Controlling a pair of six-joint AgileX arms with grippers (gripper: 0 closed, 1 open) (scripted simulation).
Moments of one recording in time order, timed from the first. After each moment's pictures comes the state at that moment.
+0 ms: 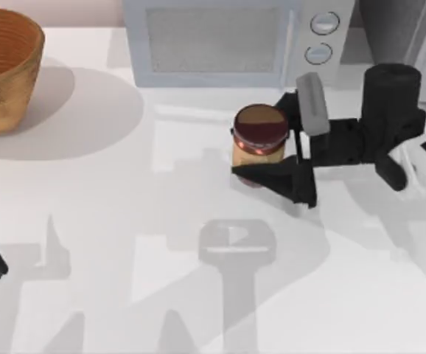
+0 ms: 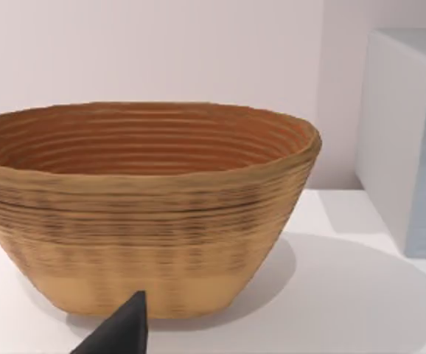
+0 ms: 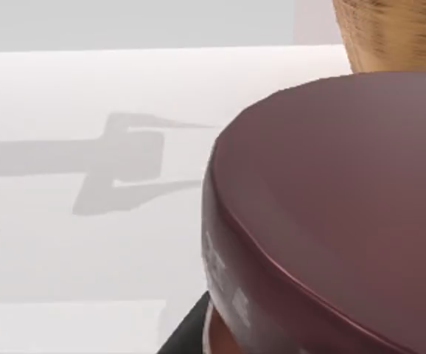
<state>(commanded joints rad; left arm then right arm) 0.00 0.00 0.00 0.00 0.00 0.00 0.31 2.24 1.09 0.87 -1.21 -0.24</state>
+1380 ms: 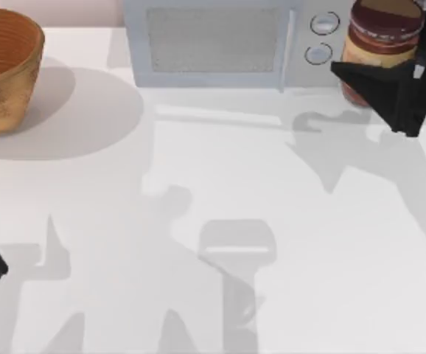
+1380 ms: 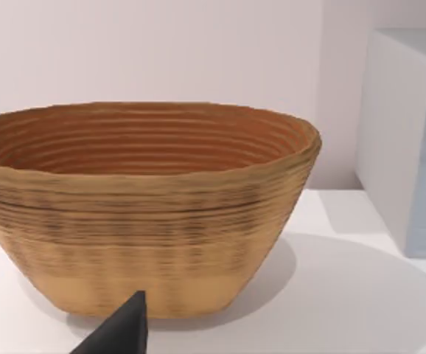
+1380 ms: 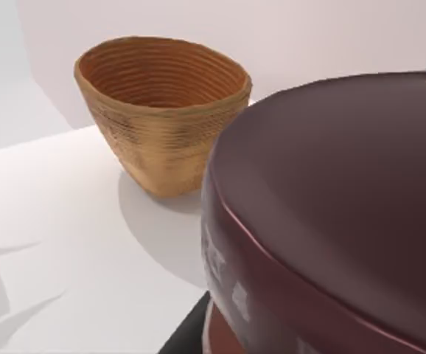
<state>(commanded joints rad) 0.00 0.00 0.00 0.00 0.00 0.00 0.15 1.43 0.84 0.37 -0.87 -0.12</state>
